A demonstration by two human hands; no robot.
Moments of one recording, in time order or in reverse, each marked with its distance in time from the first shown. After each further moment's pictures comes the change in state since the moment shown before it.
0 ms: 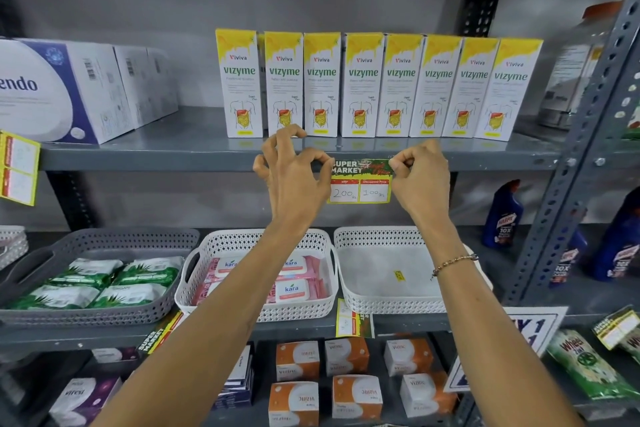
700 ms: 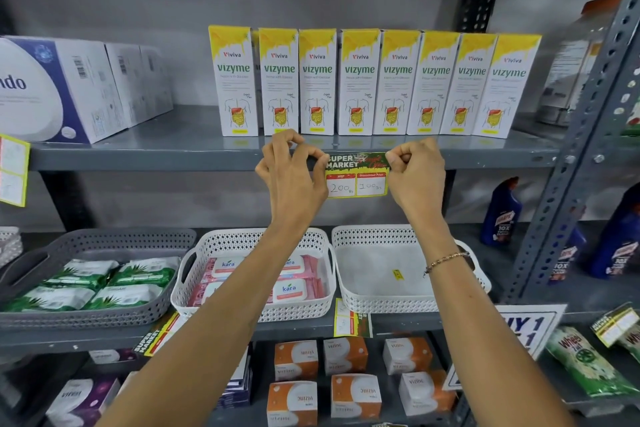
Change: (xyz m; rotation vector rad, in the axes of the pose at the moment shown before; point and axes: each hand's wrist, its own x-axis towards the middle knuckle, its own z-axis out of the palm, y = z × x) left_hand -0.004 -0.004 0.014 -0.095 0.016 -0.027; right_hand 0.002 -0.002 0.005 0.045 0.057 0.025
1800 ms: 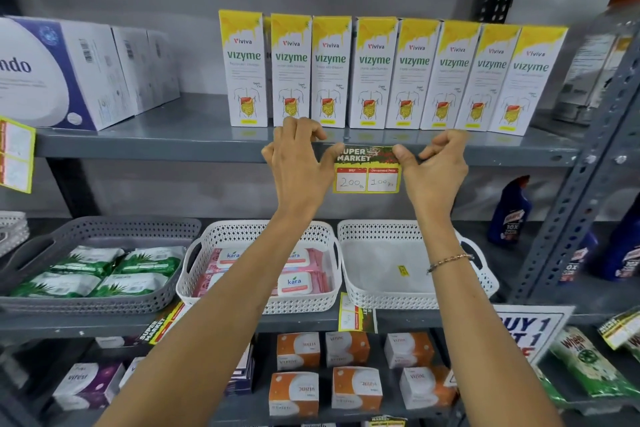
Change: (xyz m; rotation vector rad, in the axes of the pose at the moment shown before) left_hand 0.014 0.004 0.006 -0.057 0.040 -0.002; right_hand 0.001 0.012 0.005 0.265 0.215 0.092
